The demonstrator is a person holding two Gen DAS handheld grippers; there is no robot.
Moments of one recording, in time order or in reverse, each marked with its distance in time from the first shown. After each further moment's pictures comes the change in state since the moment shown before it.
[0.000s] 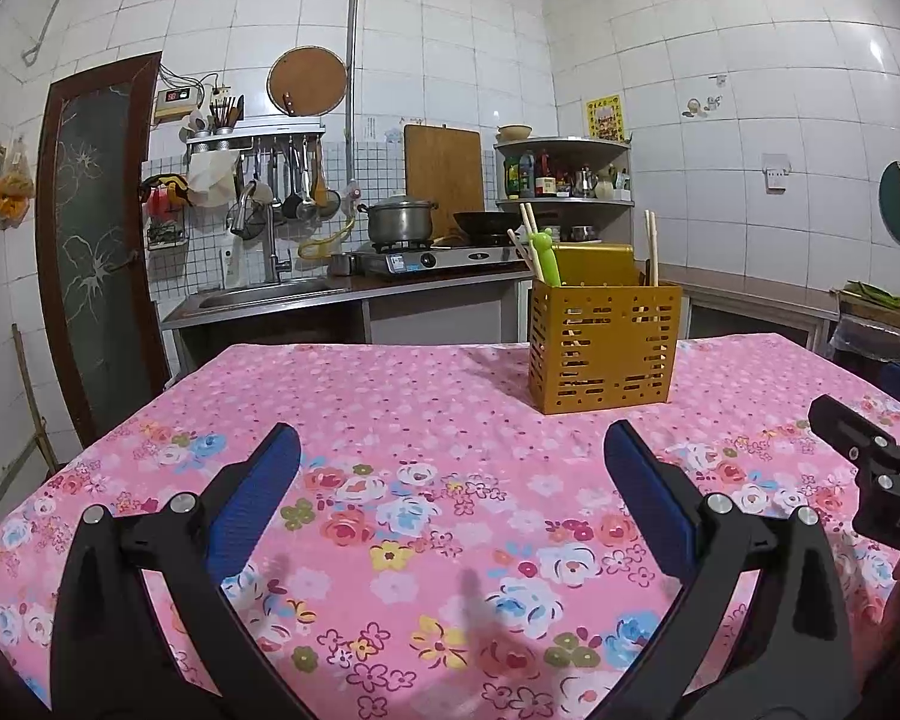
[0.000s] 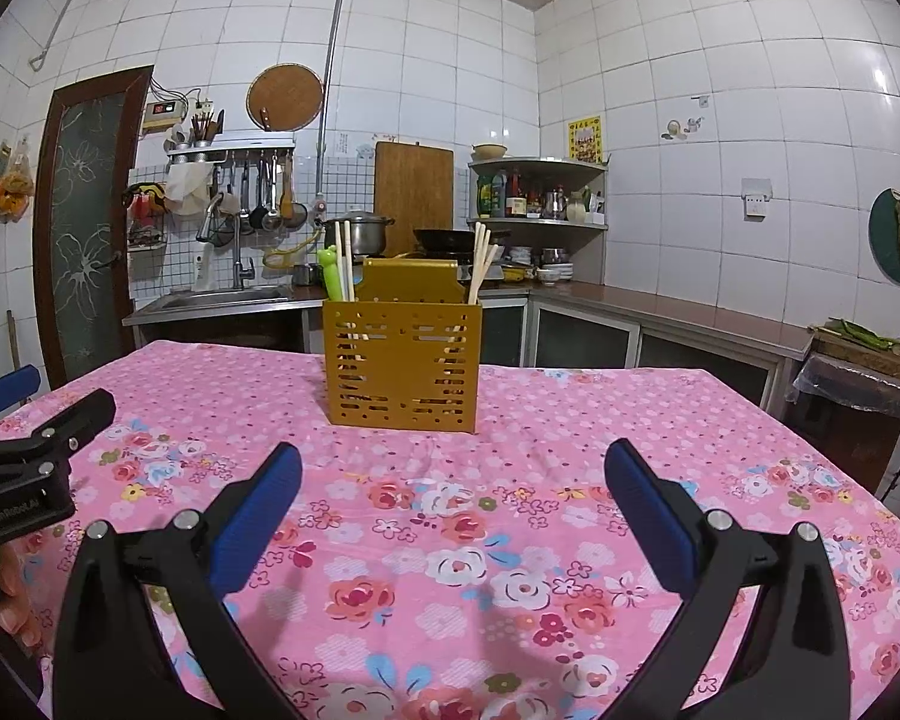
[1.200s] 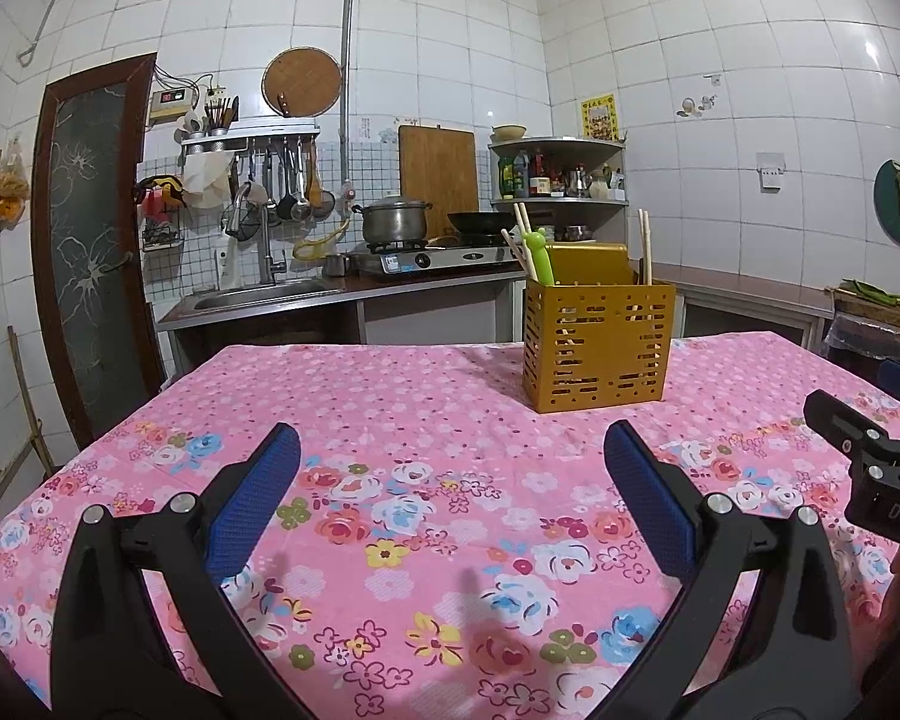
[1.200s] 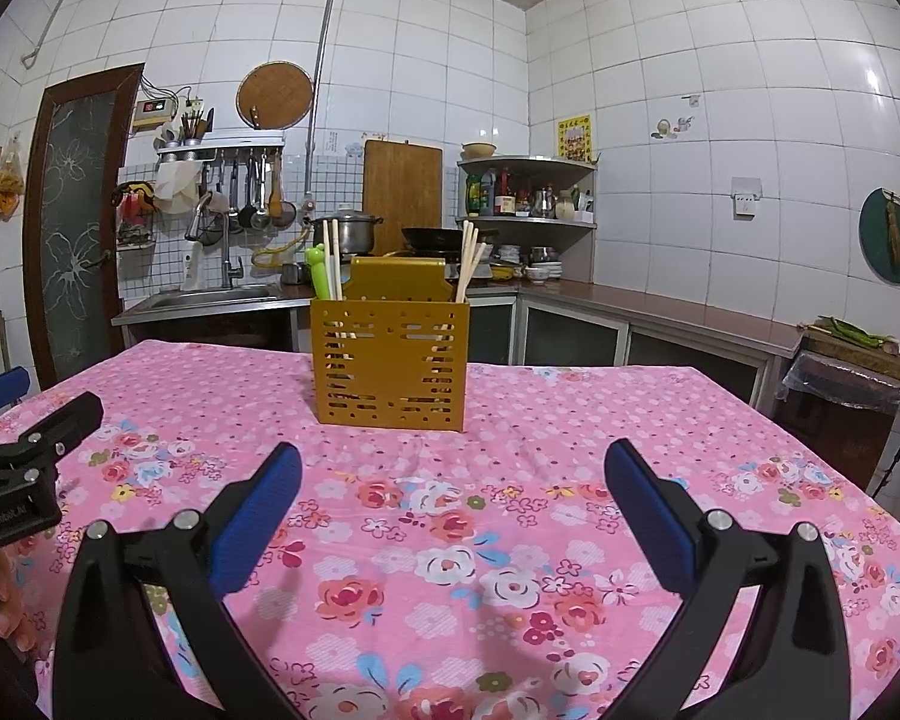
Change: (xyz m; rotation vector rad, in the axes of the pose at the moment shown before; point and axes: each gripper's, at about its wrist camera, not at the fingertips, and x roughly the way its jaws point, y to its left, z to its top) left arm -0.002 -0.005 -0.002 0.003 -0.001 -0.011; right arm 0.001 -0.005 0.002 0.005 0.006 -0.024
